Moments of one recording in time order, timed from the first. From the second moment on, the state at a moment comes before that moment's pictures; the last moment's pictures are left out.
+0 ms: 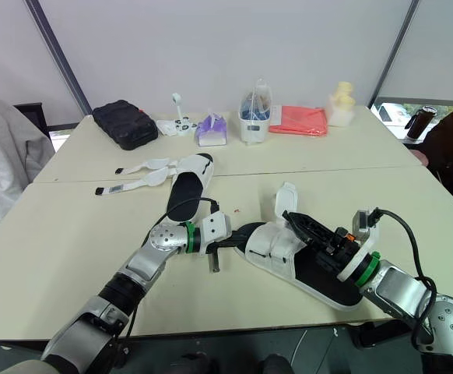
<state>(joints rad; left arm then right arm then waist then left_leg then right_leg) -0.59 0.22 -0.37 0.42 0.03 -0.09 -0.94 -0.01 -0.64 -0.33 -0.15 1.95 0.92 0.12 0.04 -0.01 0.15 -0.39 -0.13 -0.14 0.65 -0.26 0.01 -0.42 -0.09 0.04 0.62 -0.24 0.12</state>
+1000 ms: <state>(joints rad) -0.59 0.21 -0.37 0.43 0.04 -0.10 -0.93 -0.39 -0.79 -0.12 0.14 0.88 0.77 0.65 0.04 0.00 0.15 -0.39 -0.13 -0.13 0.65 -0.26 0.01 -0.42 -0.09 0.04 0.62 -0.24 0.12</state>
